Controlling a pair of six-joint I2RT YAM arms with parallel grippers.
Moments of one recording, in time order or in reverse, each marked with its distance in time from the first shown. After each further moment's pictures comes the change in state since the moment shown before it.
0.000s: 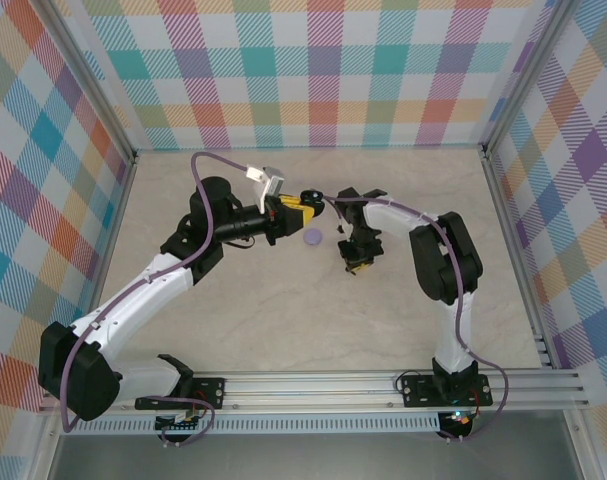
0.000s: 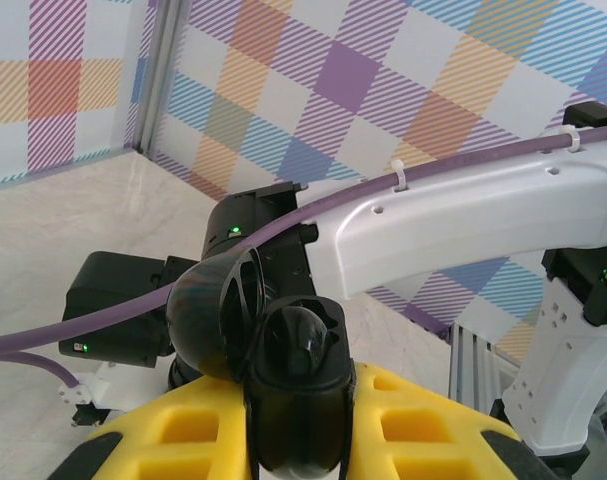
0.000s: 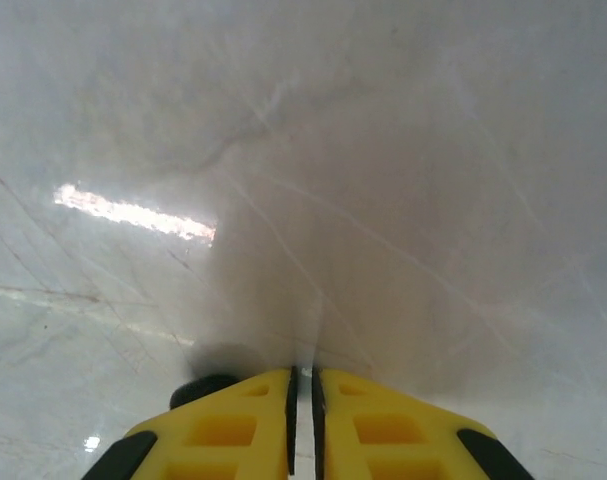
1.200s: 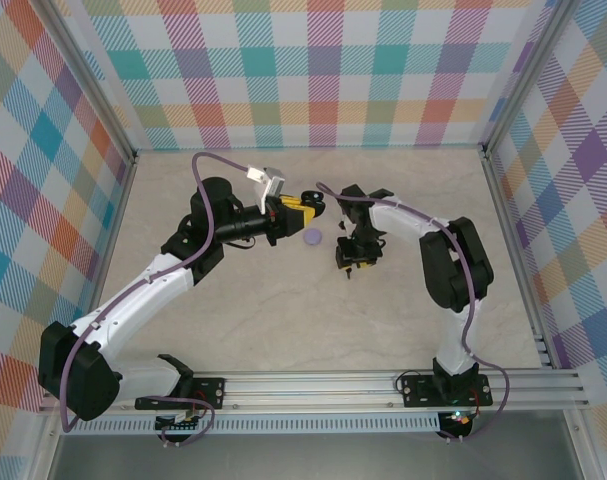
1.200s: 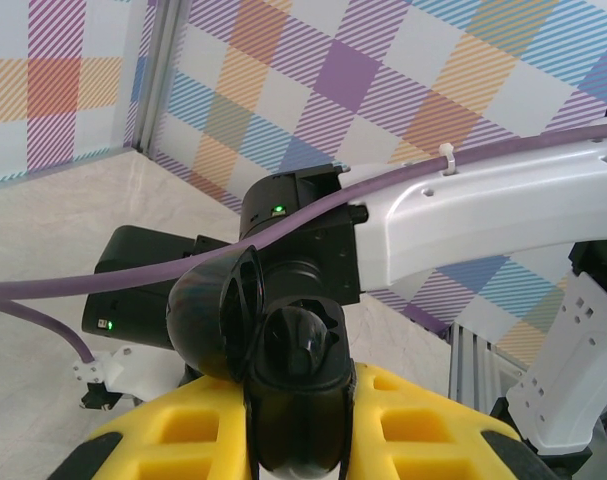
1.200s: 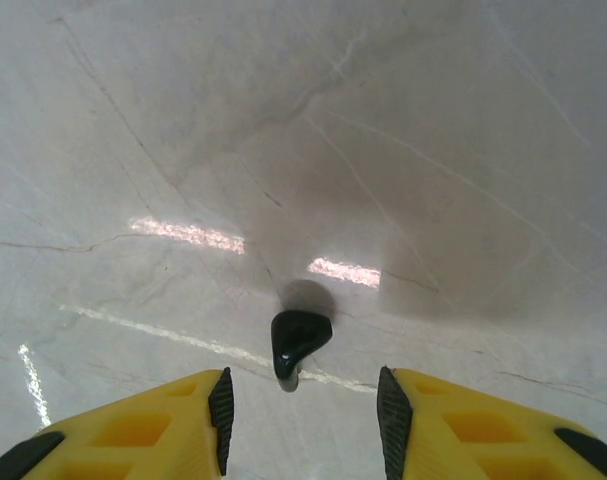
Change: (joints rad) left arm -0.006 0.000 -0.001 -0.001 -0.007 0.000; right arm 0.005 -0.081 -0.040 0.040 -0.097 0.133
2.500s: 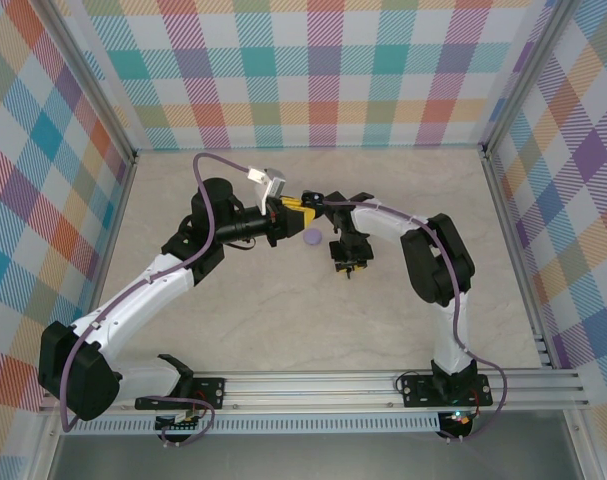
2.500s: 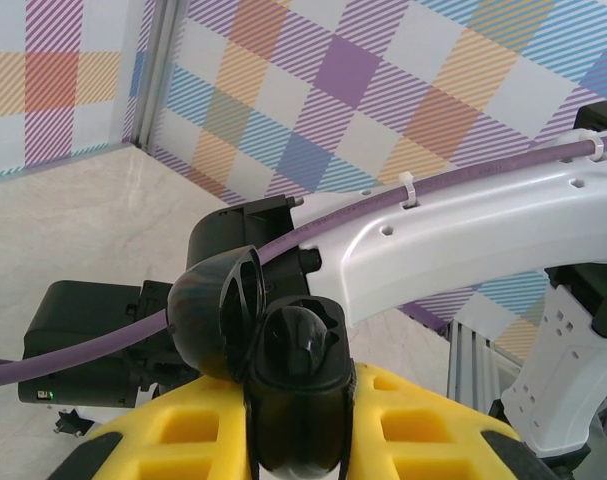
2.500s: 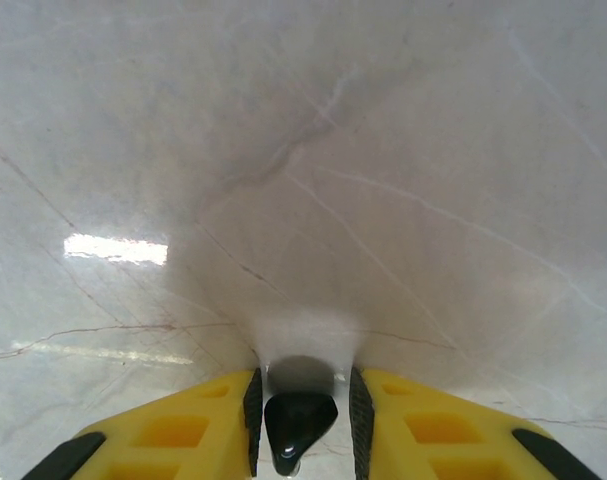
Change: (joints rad) left arm -0.003 0.000 -0.005 -0.003 0.000 0.001; right arm 0.077 0.104 0.079 -0.037 0.161 0.113
